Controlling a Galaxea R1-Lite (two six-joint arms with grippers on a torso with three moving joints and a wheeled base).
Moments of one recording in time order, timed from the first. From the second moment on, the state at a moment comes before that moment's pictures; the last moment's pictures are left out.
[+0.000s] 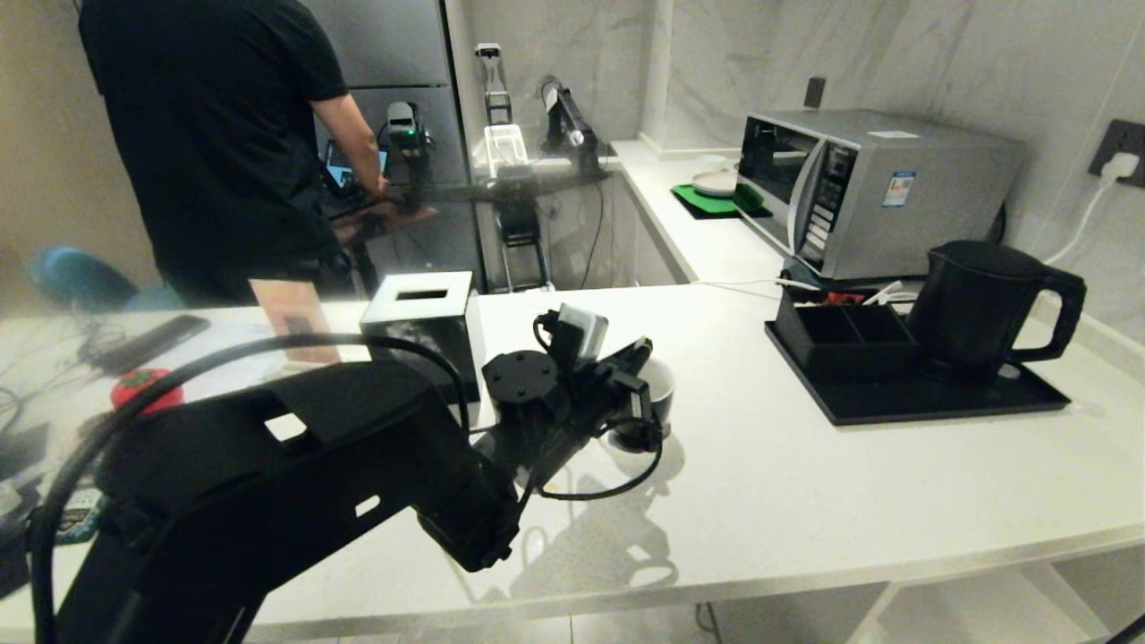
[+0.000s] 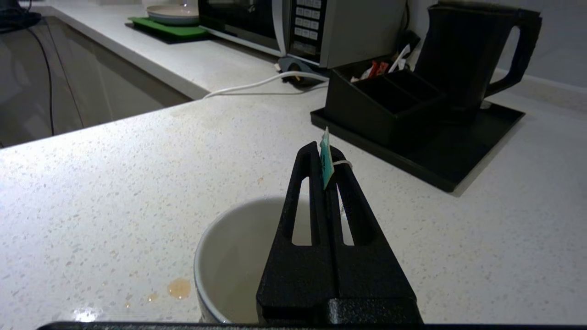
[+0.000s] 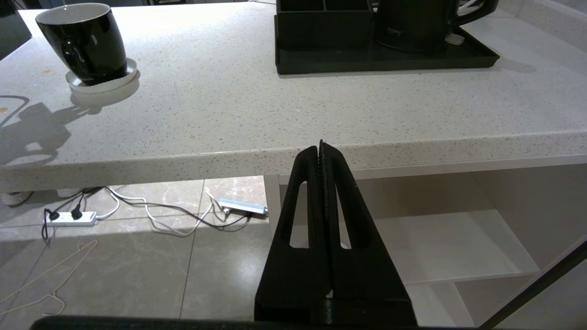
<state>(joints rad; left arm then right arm) -0.67 2.38 -1.06 -1.47 -0.03 -0.12 0.00 0.00 0.00 0.00 -0.01 0.01</state>
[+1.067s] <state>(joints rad) -0.69 2.14 -1.02 -1.46 -0.04 -0.12 0.00 0.00 0.00 0.00 -0.01 0.01</state>
